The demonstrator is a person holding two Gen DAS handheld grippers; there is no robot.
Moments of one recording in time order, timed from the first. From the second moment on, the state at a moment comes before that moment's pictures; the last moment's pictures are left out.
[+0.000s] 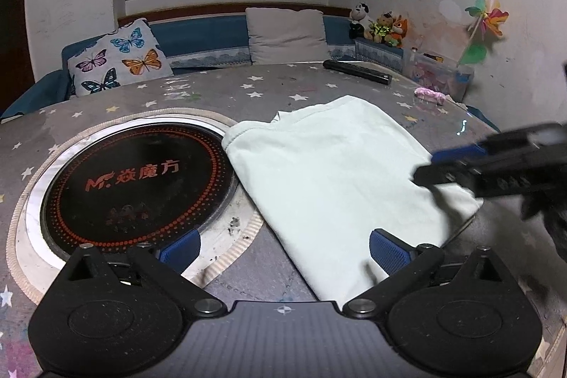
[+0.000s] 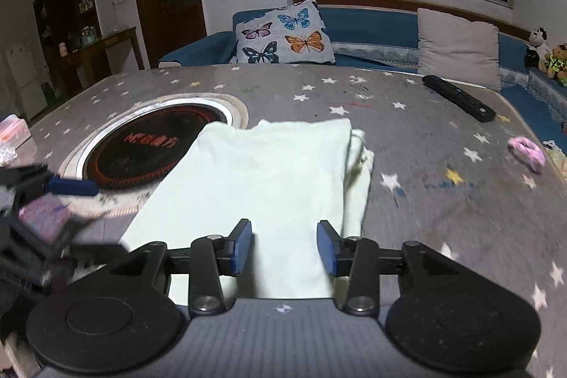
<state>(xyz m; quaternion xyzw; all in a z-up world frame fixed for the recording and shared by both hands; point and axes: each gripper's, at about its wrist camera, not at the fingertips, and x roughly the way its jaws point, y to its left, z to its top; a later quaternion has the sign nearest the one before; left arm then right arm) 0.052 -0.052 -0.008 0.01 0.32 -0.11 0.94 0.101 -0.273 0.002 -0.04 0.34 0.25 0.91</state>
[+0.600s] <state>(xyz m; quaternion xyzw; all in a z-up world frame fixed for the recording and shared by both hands) 0.050 -0.052 -0.010 0.02 0.33 -0.10 0.94 0.067 -0.294 0.011 0.00 0.31 0.23 0.92</state>
